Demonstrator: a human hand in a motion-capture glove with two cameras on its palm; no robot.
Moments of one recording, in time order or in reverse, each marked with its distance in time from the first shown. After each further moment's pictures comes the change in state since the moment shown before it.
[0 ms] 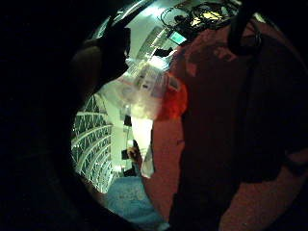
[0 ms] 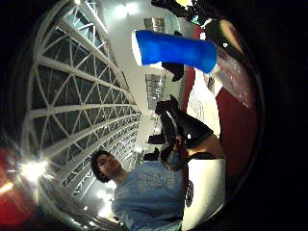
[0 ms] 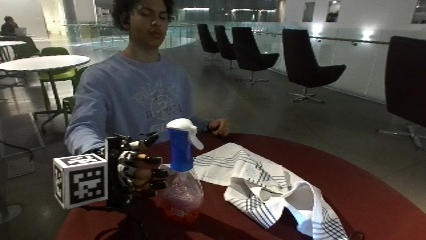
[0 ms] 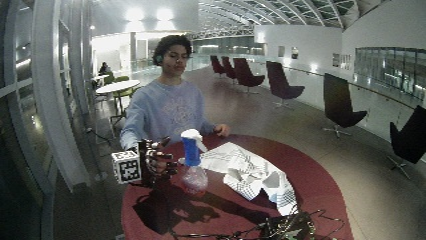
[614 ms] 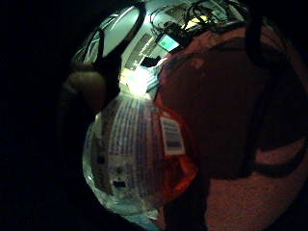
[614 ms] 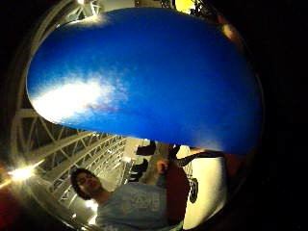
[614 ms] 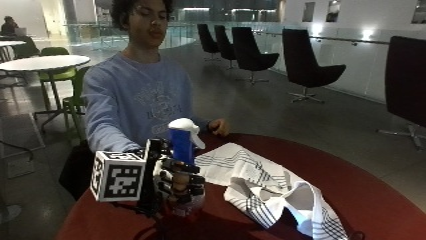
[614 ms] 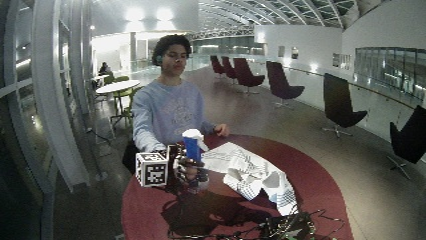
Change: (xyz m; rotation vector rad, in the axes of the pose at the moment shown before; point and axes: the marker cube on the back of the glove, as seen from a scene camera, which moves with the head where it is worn) arm 0.009 -0.059 0.052 0.130 0.176 0.004
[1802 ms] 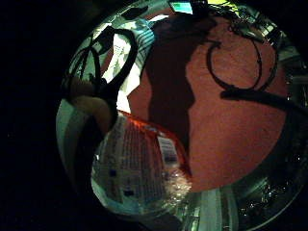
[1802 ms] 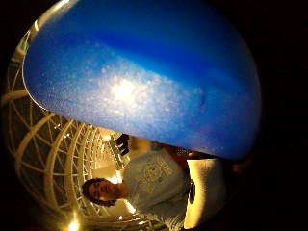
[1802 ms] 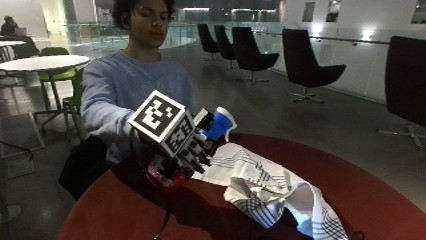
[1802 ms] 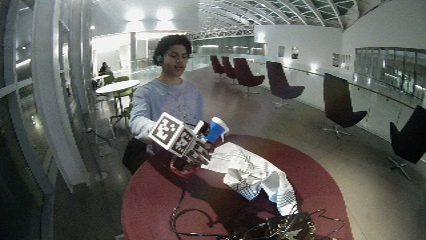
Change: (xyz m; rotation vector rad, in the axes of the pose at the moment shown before) arm -0.080 -0.016 0.018 -0.605 0.527 0.185
